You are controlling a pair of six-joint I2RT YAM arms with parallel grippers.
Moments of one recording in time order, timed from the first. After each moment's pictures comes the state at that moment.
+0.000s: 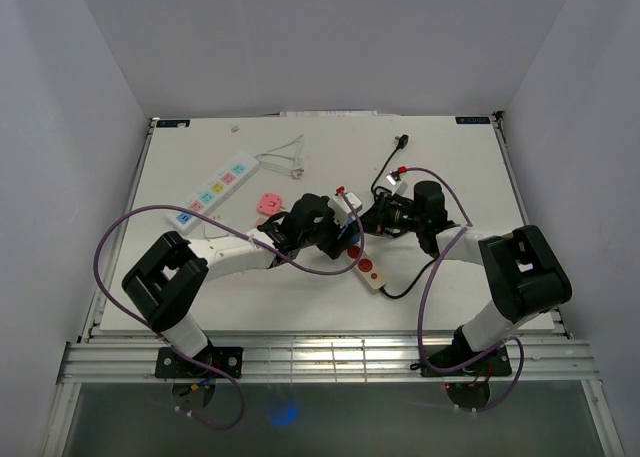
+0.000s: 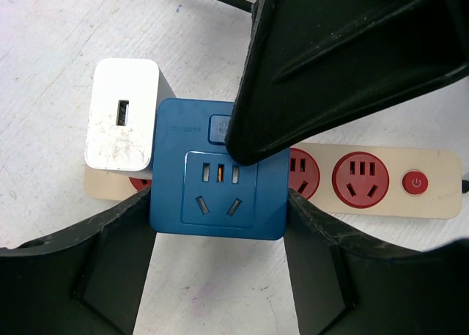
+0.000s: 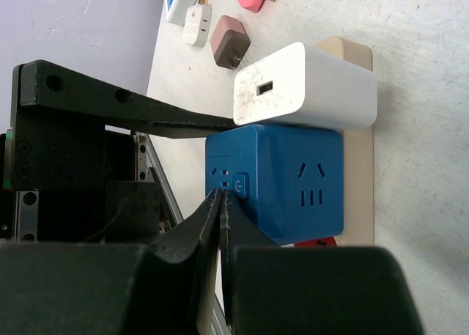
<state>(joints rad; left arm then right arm) -0.83 1.63 0.91 0.17 0.06 0.09 0.36 1.59 0.63 0.56 -0.80 0.78</state>
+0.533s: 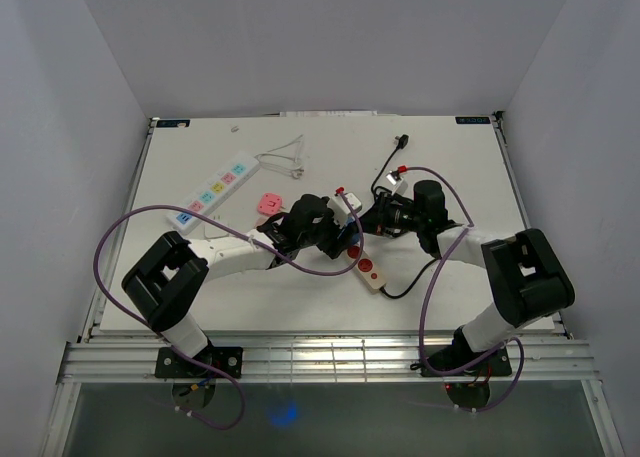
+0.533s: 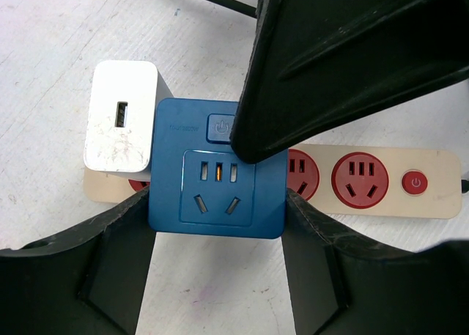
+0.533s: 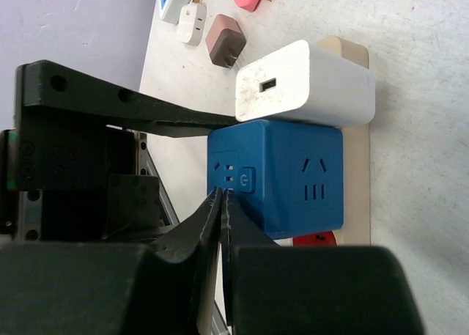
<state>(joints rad) -0.83 1.63 0.90 0.19 0.08 0.09 0.36 1.57 0.63 0.53 -0.78 0.77</state>
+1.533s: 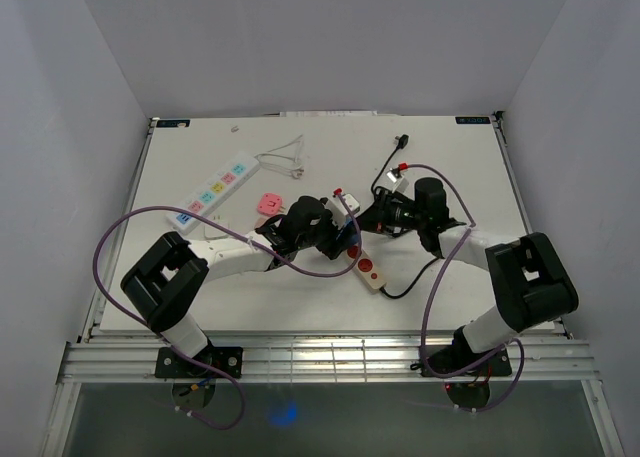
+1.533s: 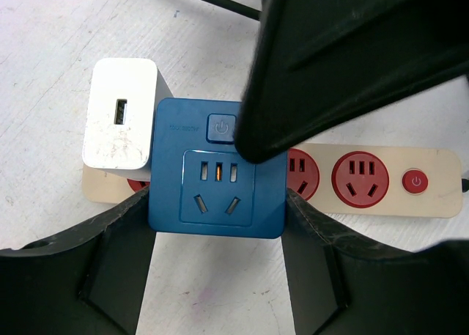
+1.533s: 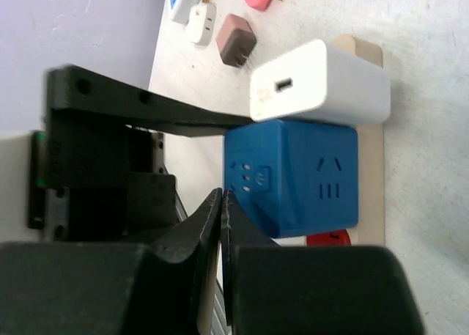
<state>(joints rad) -0.82 1.63 0.86 0.23 0.09 0.09 0.36 1.55 0.62 0.53 -0.80 0.79</state>
